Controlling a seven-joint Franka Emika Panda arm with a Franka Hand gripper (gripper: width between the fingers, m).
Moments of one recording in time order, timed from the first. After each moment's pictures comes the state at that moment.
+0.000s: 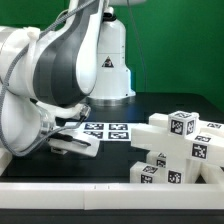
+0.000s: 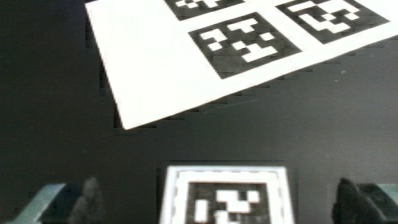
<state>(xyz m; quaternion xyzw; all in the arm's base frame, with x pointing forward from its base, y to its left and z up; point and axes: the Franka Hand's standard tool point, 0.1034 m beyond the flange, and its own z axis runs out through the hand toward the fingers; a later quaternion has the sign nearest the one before) 0.425 -0.116 0.003 -0.84 0.21 0.49 0.10</state>
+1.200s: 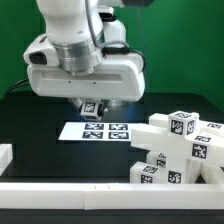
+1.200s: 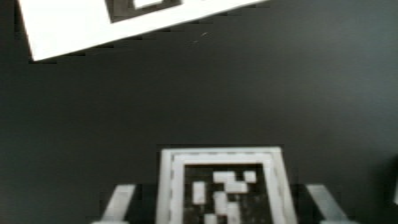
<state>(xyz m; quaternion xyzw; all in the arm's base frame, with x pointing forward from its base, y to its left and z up) 0.462 -0.054 0.080 -0.97 0.16 0.17 0.05</state>
